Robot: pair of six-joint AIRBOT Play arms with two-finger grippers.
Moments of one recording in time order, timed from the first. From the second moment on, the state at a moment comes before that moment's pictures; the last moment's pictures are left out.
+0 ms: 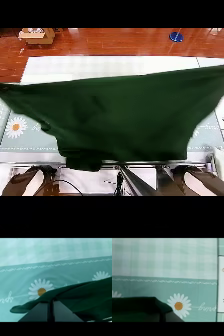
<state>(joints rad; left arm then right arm) 0.22 -0.81 1.44 1.16 -1.66 -1.43 -0.11 -1.09 1.84 -1.52 1.79 1.48</state>
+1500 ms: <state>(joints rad) -0.02 -1.71 1.36 1.13 -0.64 -1.27 -0.11 -1.86 1.80 -1.27 0.92 1.34</state>
